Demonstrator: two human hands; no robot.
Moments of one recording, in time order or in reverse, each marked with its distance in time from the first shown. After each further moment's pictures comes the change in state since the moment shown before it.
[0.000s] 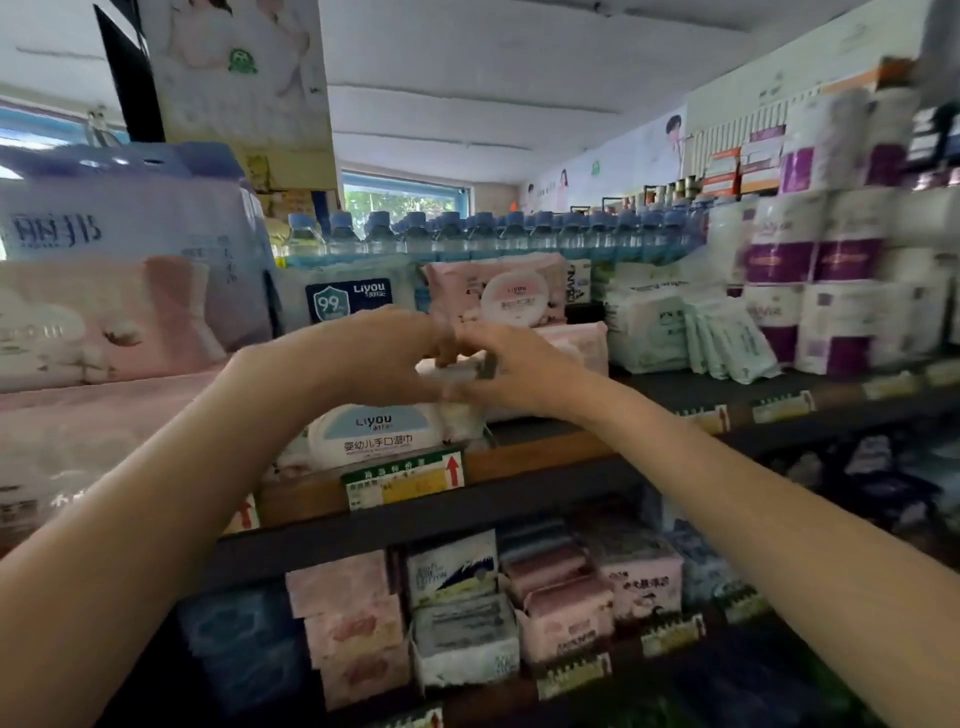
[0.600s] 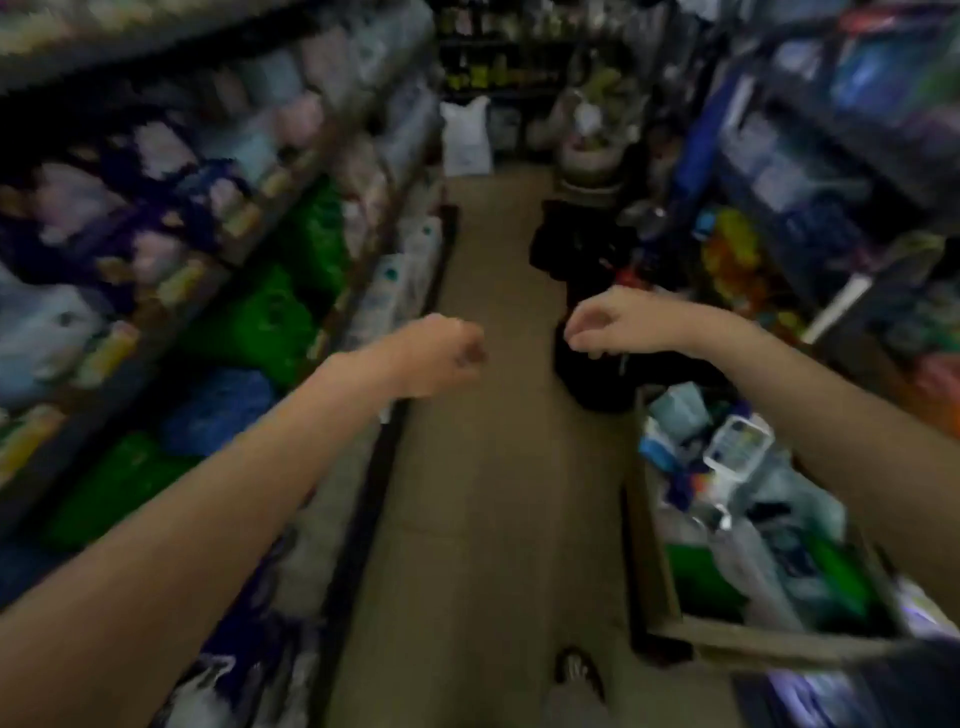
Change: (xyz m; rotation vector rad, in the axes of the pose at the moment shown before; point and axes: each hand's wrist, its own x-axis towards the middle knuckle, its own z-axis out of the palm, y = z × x) left_hand -0.057 0.511 0.144 -0.329 -0.296 1.206; right_hand -0.630 -0.055 -0.112 -0.136 0.069 1.585
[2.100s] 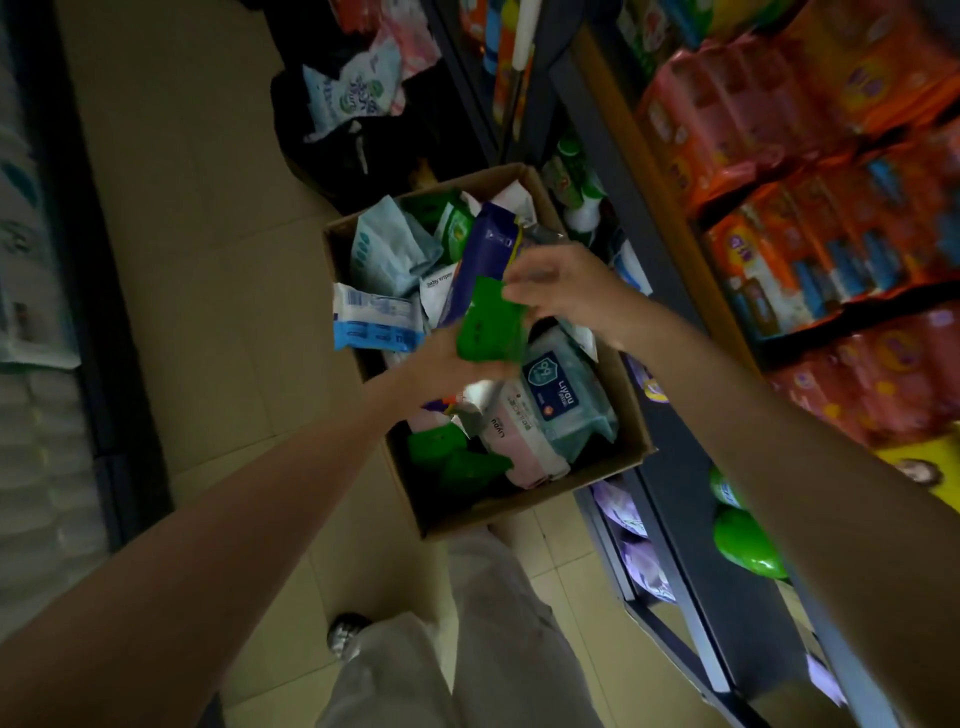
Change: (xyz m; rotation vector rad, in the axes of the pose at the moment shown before) left_hand 0.307 0.334 0.315 -0.959 -0.660 -0.116; right_hand -0.120 0.444 0.071 1.002 0.256 0.534
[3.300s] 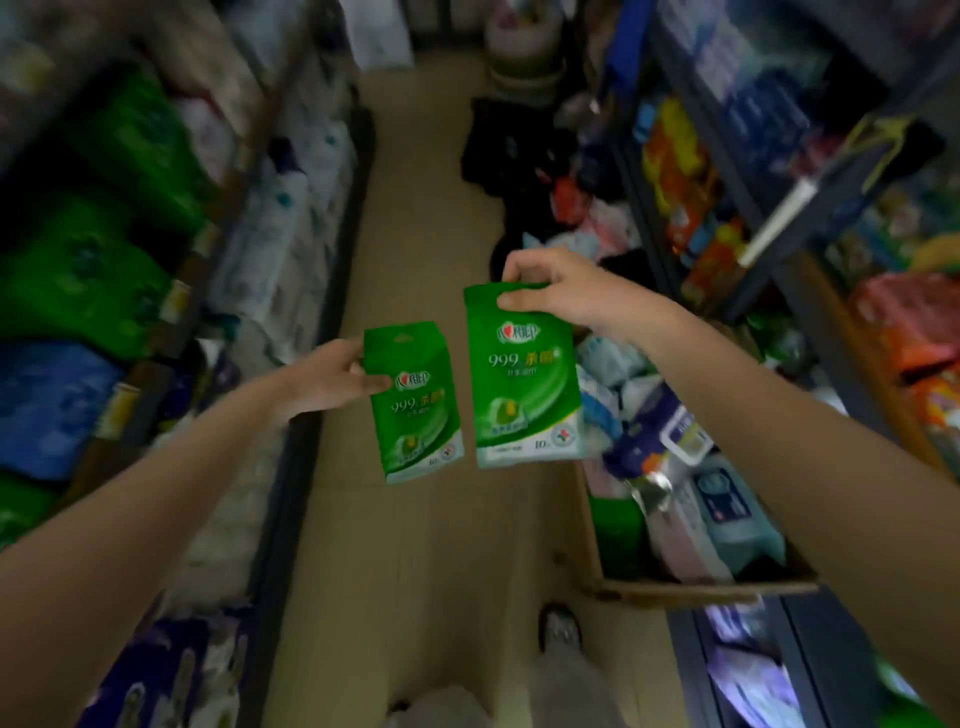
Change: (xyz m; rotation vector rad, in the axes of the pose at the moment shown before) left_hand -0.313 -0.123 -0.242 0.270 0.428 0.005; right_hand -0.044 -0.206 0.253 -0.410 -0.311 -0.378
